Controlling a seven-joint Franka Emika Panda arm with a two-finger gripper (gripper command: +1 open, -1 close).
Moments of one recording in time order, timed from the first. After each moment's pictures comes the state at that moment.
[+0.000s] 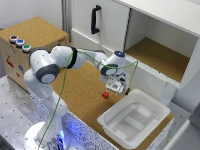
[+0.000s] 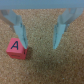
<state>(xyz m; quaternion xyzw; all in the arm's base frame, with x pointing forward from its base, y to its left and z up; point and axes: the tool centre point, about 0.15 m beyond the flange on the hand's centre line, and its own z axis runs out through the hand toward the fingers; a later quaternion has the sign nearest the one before) 0.389 -0.189 0.262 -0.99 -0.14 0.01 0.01</state>
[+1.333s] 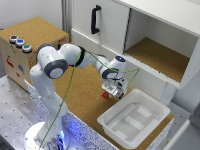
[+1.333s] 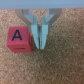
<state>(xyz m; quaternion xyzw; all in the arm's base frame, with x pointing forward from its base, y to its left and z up) 0.386 -0.167 0.212 -1.00 -0.05 0.04 0.02</state>
